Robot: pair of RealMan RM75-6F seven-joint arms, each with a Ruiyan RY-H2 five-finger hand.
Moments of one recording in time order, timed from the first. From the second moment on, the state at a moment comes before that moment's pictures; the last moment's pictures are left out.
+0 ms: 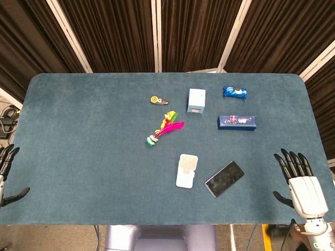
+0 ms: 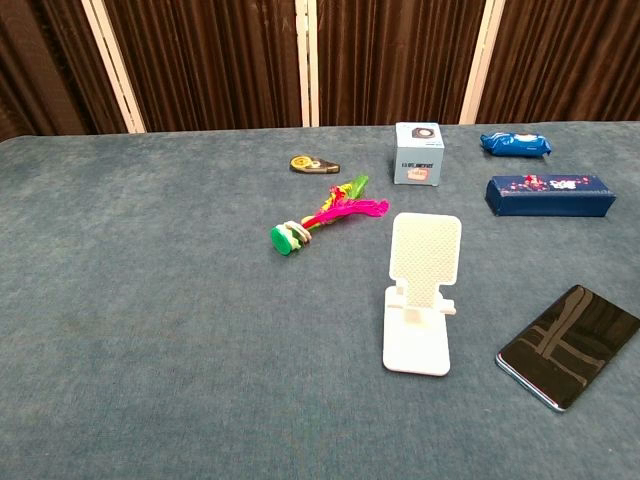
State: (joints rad) left arm -0.02 -0.97 -0.01 -1.80 1.58 1.58 0.09; right arm 0.07 -1.06 0.03 -1.73 -1.64 1.53 -0.15
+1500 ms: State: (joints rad) left arm -0.09 -1.06 -0.05 -1.78 1.39 1.43 0.27; right arm 0.63 -1.37 -0.16 -1.02 -2.07 1.10 0.13
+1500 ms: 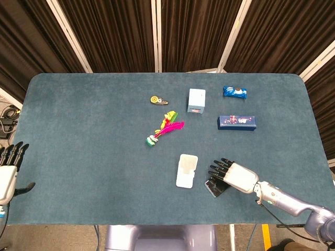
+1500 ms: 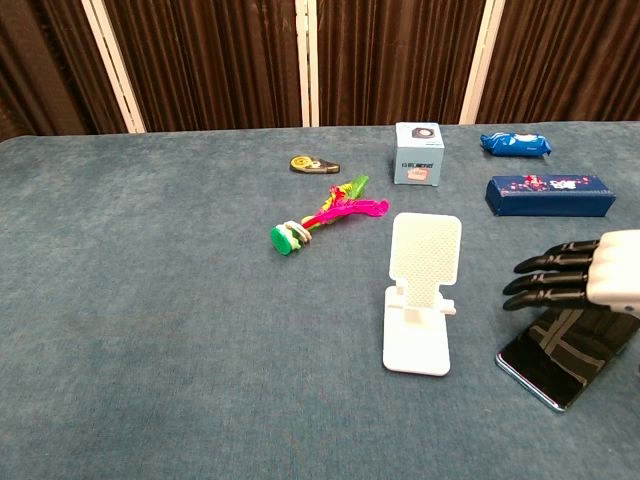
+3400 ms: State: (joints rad) left arm -0.10 -1.03 -0.04 -1.79 1.42 1.44 0.23; right arm 0.60 -1.27 -0.20 -0.98 -2.07 1.45 -0.28
